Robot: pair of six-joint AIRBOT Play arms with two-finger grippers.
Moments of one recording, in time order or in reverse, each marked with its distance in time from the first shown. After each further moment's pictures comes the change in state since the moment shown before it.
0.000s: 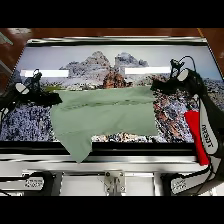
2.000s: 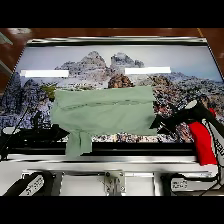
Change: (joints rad) left arm 0.178 0.488 -0.764 -0.594 -0.188 0.232; right arm -0.167 0.134 -0.577 0.245 0.287 -0.124
